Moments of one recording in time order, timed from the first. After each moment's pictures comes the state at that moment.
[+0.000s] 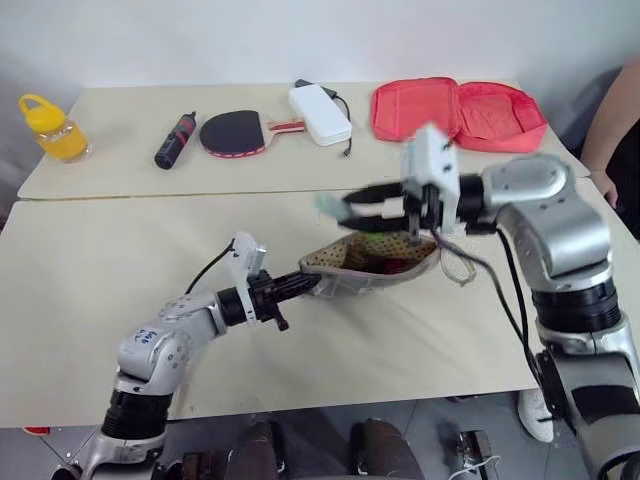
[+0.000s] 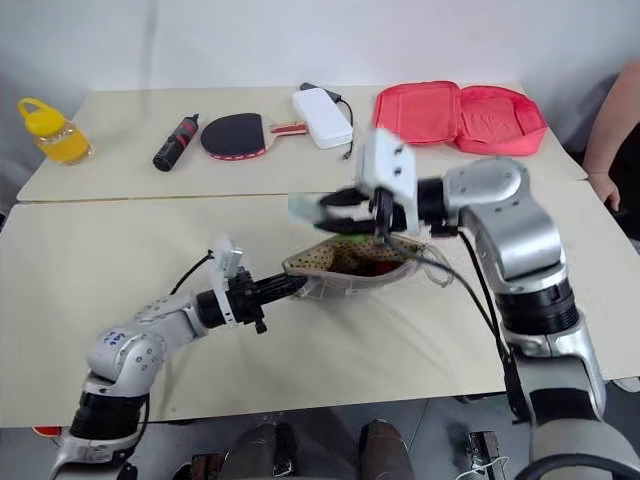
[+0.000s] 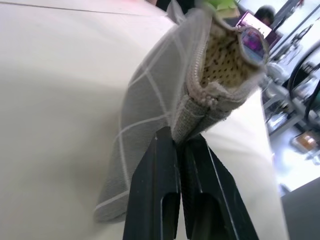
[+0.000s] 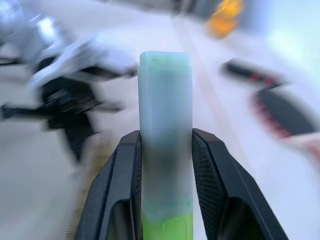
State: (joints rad) left arm -0.30 0.45 0.02 -0.26 -0.68 0.75 -0.65; right arm -0.96 -0.60 0.08 -0.06 0.30 0.48 1.18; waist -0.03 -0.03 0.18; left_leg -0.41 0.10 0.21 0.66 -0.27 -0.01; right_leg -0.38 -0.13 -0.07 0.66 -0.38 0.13
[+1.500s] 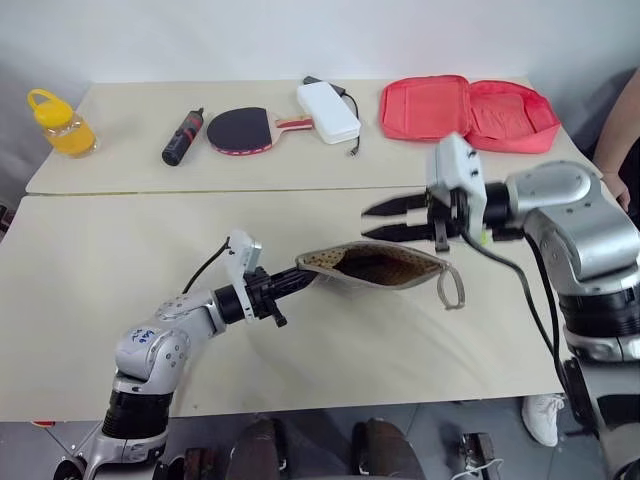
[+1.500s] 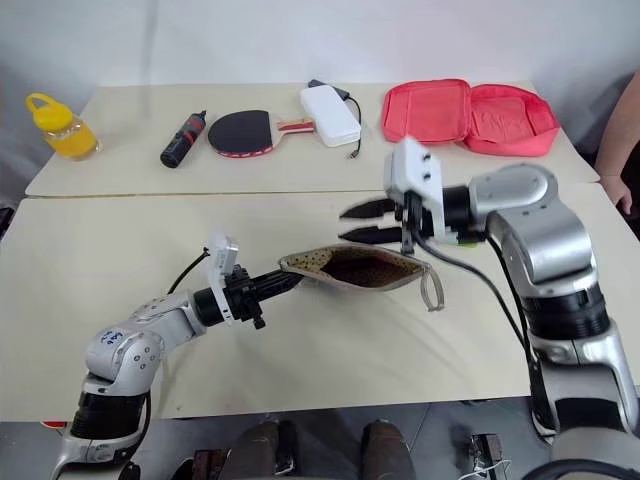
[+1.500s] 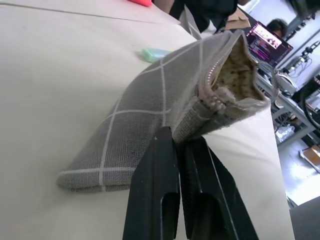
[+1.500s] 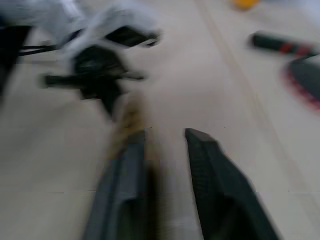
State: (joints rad) left arm -0.30 0.39 0.05 -0.26 -0.70 0.80 -0.61; right arm -0.81 -0.77 0.14 -0.21 0.41 0.63 1.29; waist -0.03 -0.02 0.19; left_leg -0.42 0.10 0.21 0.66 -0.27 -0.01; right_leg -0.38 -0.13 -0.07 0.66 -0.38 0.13
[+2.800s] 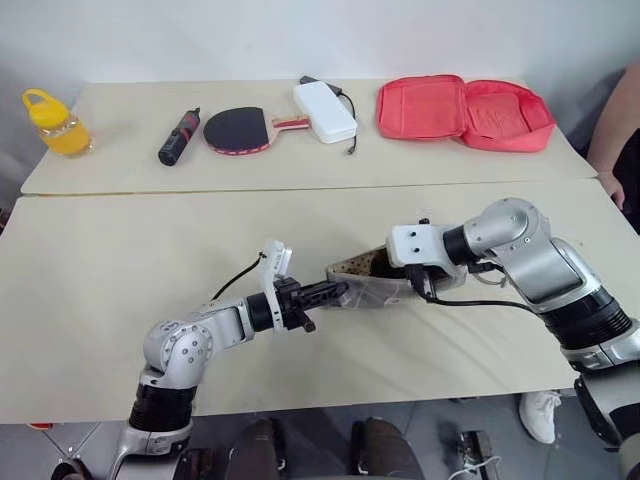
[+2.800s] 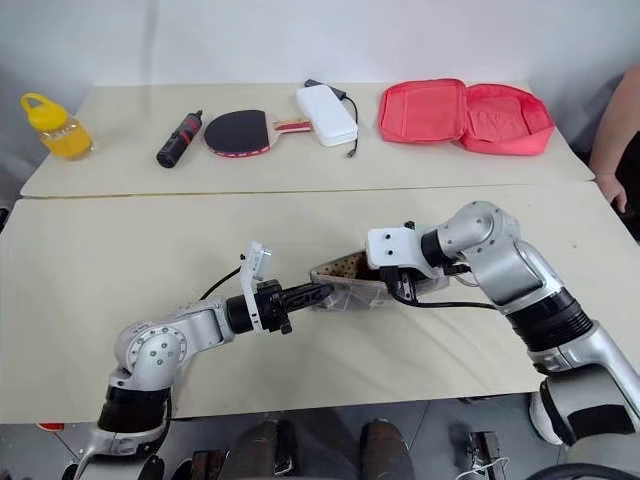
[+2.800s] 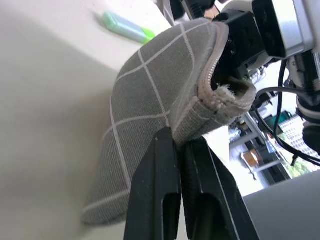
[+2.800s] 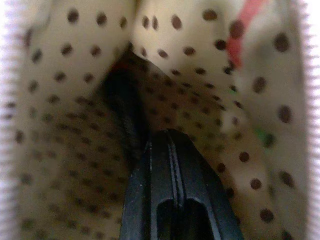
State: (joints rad) left arm -0.35 0.28 0.01 -0.23 -0.87 0.99 -0.44; right arm -0.82 -0.77 0.43 0.06 -0.06 0.23 1.27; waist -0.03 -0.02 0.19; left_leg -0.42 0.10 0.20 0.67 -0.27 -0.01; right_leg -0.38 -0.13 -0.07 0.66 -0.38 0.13
